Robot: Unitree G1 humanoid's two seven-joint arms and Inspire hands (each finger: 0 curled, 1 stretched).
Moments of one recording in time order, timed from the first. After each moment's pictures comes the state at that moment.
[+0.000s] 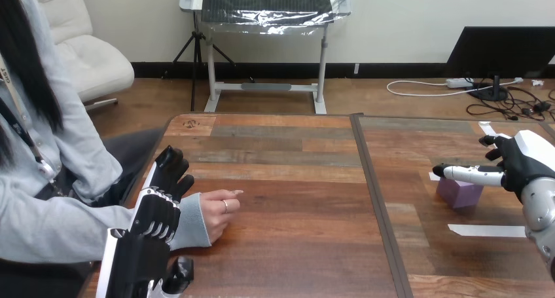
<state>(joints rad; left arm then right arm) 0.11 0.02 0.06 0.70 -0.47 -1.27 -0.64 -0.76 -0.55 0.18 1.36 -0.47 -0.13 -0.15</state>
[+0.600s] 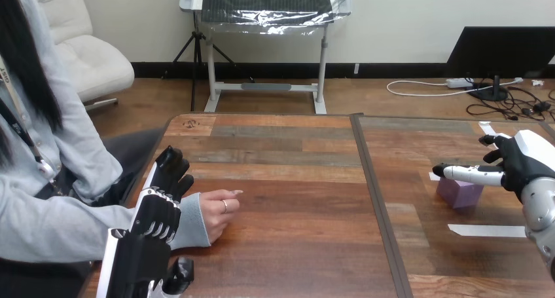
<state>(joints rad) 0.11 0.01 0.06 0.70 -0.48 -1.27 -0.65 -0.76 -0.55 0.18 1.36 -0.47 -0.13 -0.15</state>
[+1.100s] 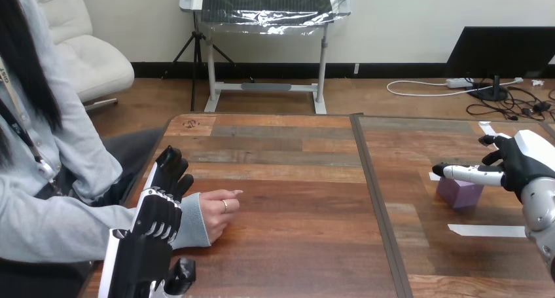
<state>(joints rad) 0.11 0.01 0.06 0.70 -0.48 -1.27 -0.66 -0.76 -0.55 0.18 1.36 -0.47 -0.13 -0.15</state>
